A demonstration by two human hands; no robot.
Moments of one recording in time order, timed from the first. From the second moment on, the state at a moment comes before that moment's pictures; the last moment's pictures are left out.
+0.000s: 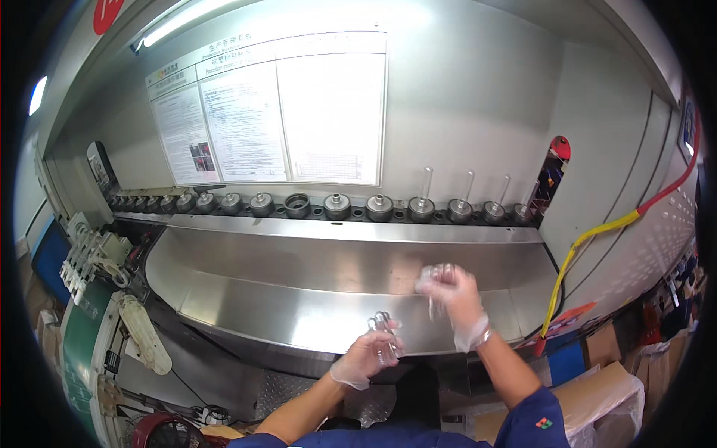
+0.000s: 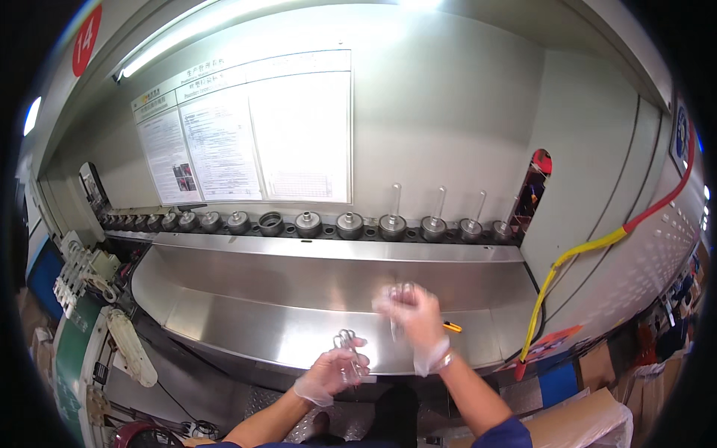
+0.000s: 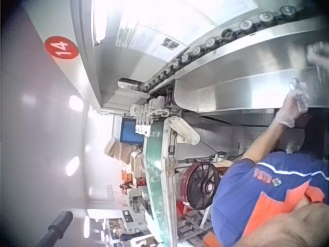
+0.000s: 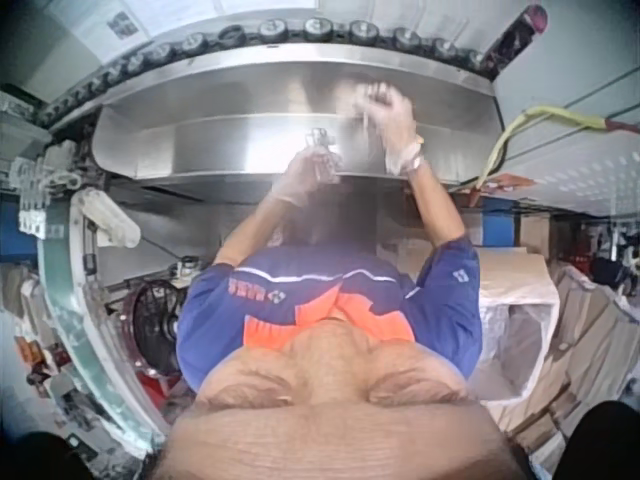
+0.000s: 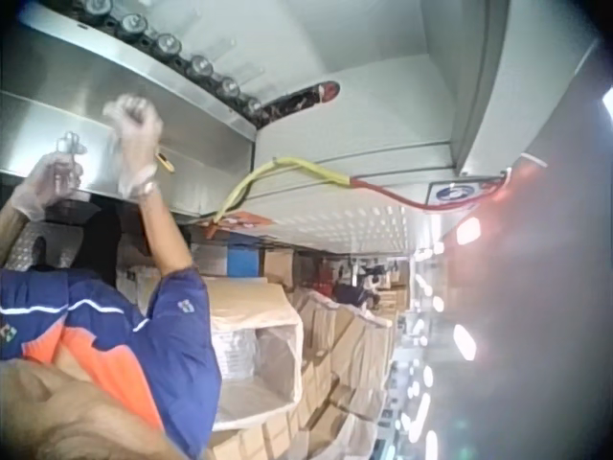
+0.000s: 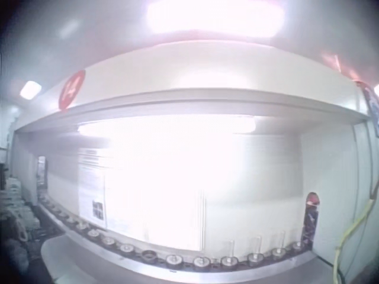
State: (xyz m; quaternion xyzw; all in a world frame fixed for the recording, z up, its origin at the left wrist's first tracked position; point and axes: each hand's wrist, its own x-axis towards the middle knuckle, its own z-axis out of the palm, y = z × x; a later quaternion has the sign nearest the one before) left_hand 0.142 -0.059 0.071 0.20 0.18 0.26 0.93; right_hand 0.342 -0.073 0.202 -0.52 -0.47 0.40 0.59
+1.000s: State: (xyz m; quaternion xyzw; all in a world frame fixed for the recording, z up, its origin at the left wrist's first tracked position) left_hand -0.029 0.220 0.233 0.49 0.42 0.70 0.30; right_hand 0.262 0.153 0.237 -0.42 -0.56 0.14 0.70
